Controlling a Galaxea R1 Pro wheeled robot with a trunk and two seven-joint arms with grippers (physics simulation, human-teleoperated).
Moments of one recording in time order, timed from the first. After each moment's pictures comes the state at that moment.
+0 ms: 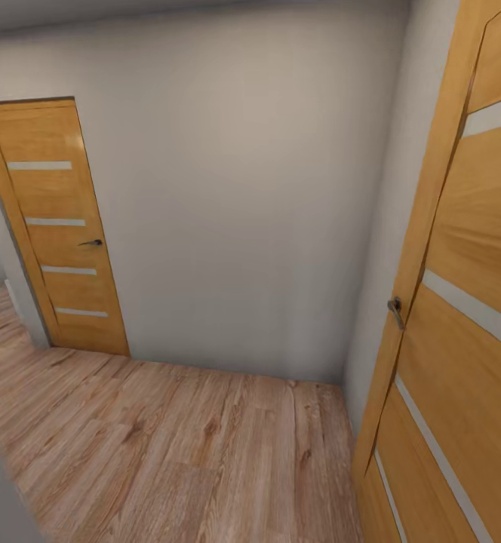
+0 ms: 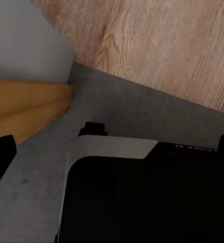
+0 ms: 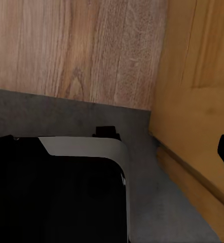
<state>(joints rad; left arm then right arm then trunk) -0.22 0.00 -0.06 0.00 0.21 -0.05 0.01 -0.19 -0.03 0.00 0.03 -0.01 -0.14 -0.01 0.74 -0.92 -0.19</state>
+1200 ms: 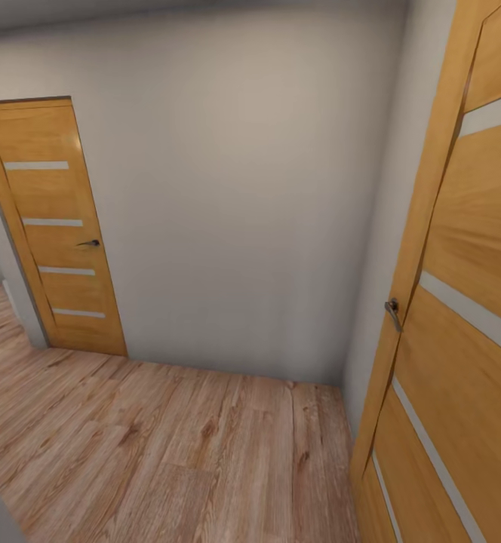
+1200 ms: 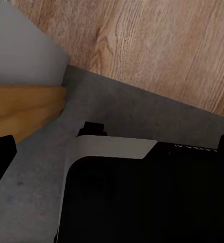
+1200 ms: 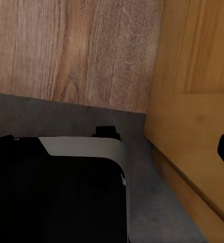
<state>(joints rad) -0.22 0.00 -0.06 0.00 0.21 -0.05 0.01 -0.19 -0.03 0.00 0.03 -0.01 -0.14 -0.01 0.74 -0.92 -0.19</state>
